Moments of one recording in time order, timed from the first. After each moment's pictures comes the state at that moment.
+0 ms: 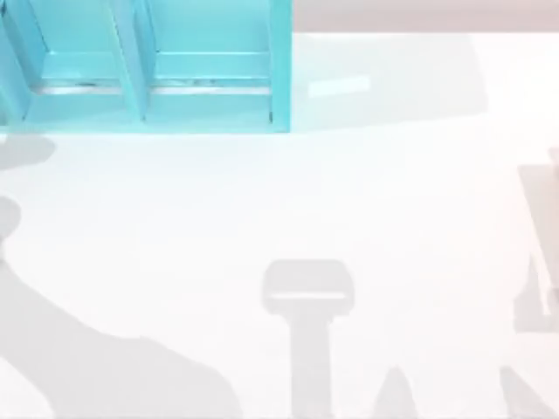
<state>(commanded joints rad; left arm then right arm) 0.43 2.40 1.31 0.97 0.50 0.07 0.00 0.00 0.00 0.00 0.00 0.00</state>
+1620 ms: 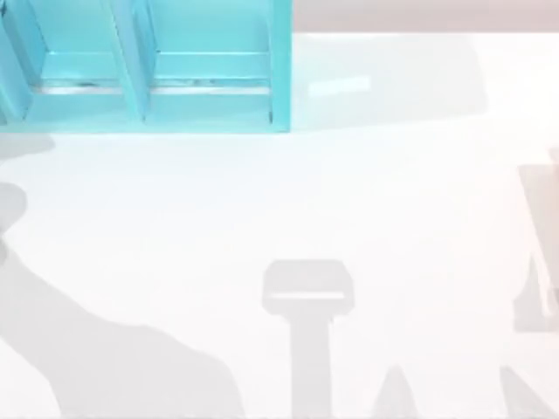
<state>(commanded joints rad) 0.41 2.43 1.38 0.94 0.48 0.07 0.00 0.00 0.00 0.00 0.00 0.00</state>
